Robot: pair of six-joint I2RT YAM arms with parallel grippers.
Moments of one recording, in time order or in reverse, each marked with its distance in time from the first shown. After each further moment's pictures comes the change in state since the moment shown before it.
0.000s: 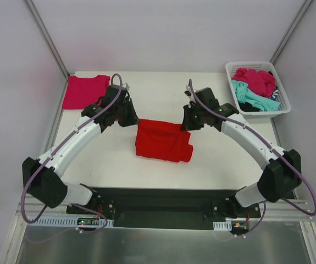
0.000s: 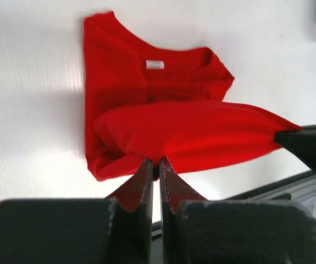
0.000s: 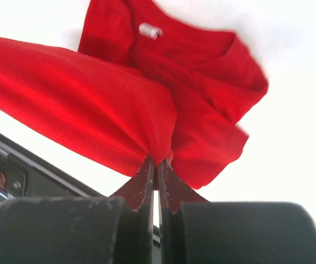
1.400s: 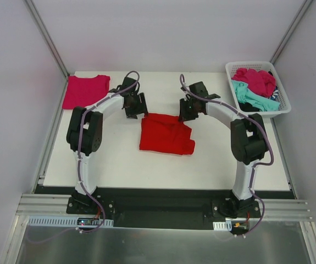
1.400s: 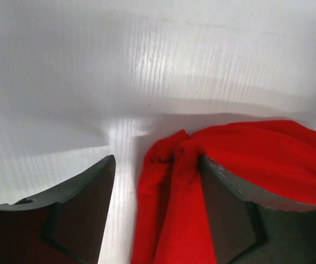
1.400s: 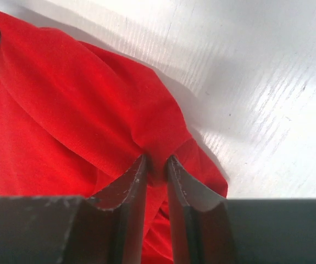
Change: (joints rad) left arm 0.186 0.775 0.331 0.198 0.118 0.122; right arm -0.200 0.525 0.216 0.215 -0.119 -0.147
